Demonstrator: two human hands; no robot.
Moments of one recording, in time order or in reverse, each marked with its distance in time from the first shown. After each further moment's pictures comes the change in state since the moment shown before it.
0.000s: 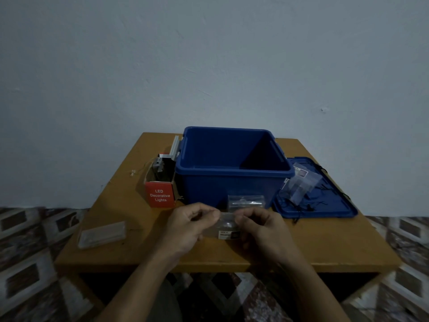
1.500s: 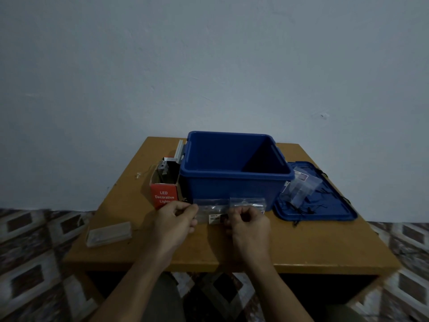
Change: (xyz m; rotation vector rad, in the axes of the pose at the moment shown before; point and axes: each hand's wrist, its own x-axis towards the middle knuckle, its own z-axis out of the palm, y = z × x) left_hand 0.000 -0.002 -0.016 -0.110 0.310 -0.128; right_hand 0.009 0.006 0.053 0.014 0.395 0.049
